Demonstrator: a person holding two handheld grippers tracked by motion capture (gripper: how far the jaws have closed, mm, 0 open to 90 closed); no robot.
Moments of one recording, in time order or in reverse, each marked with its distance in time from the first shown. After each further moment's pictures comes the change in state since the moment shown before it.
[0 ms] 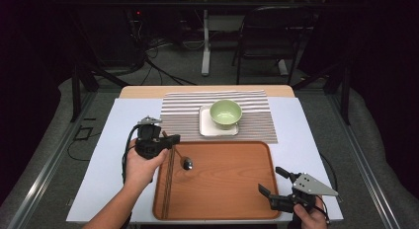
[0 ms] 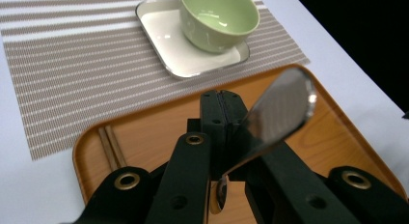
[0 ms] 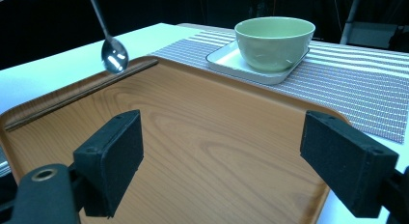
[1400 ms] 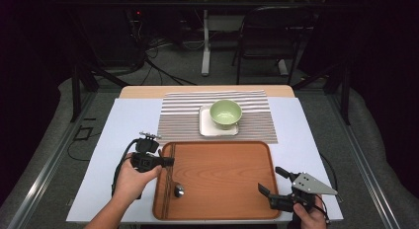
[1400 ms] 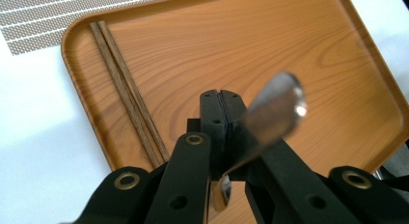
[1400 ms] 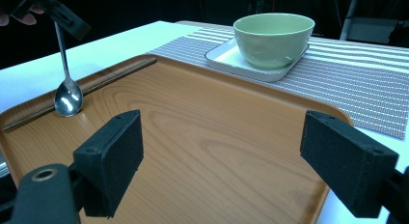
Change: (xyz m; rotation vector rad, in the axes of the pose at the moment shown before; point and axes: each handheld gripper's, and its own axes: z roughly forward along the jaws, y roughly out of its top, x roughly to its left) left arm 0.014 -0.027 0.008 0.280 -0.005 -0.044; right arm -0.001 0.000 0.001 0.011 -0.004 0.009
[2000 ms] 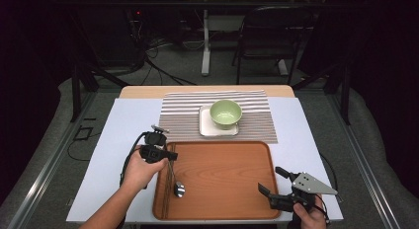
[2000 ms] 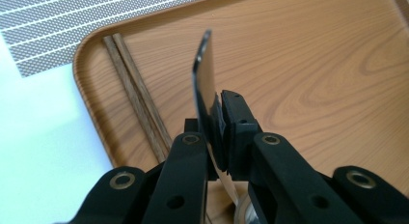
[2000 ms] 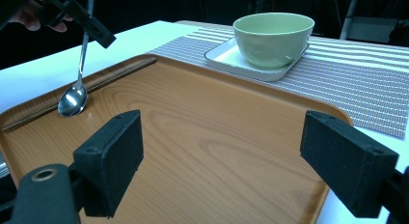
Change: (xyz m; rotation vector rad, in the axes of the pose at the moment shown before) left arm 0.011 0.023 0.031 0.059 0.052 0.008; right arm 0.000 0.000 0.000 0.002 0.000 0.003
